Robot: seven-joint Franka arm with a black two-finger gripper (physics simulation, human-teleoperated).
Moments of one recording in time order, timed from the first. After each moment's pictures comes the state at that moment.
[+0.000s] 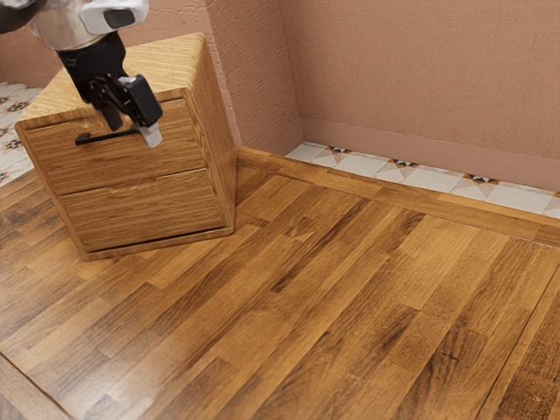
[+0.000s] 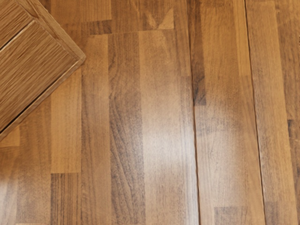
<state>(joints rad) 0.01 0.02 0.21 -1.17 0.04 1.38 0.27</state>
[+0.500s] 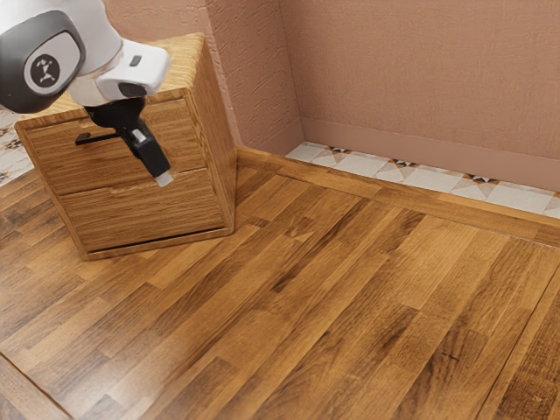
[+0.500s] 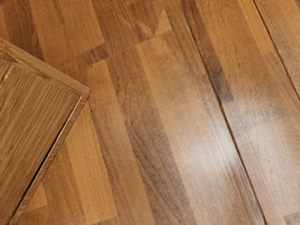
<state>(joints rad) -0.02 -0.11 0.18 -1.56 0.15 1.72 0.49</state>
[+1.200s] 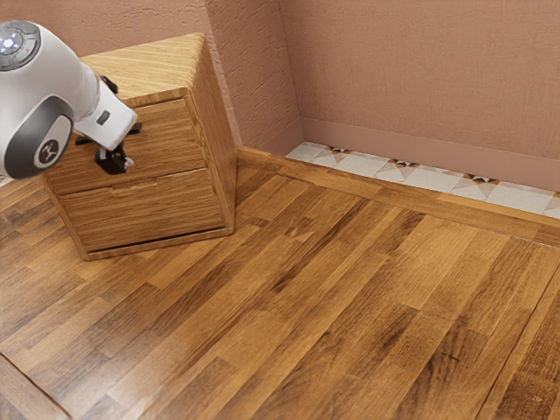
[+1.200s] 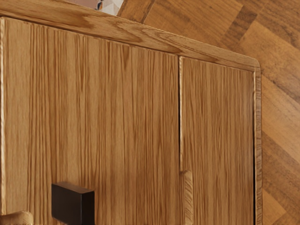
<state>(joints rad) -0.01 -0.11 0.37 -1.82 0.45 2.41 0.99</state>
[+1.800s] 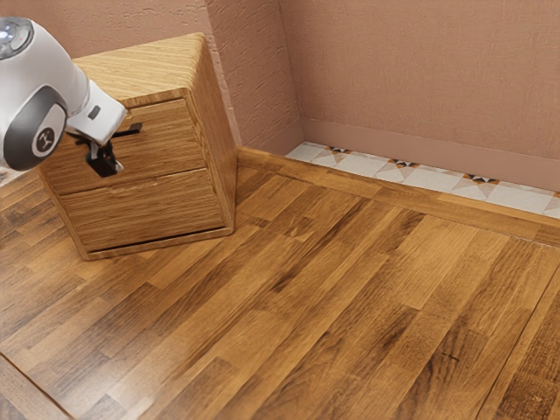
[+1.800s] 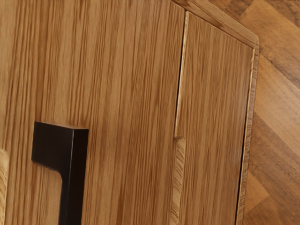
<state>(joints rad) 0.05 -0.07 0.37 -1.77 0.34 2.33 1.01</state>
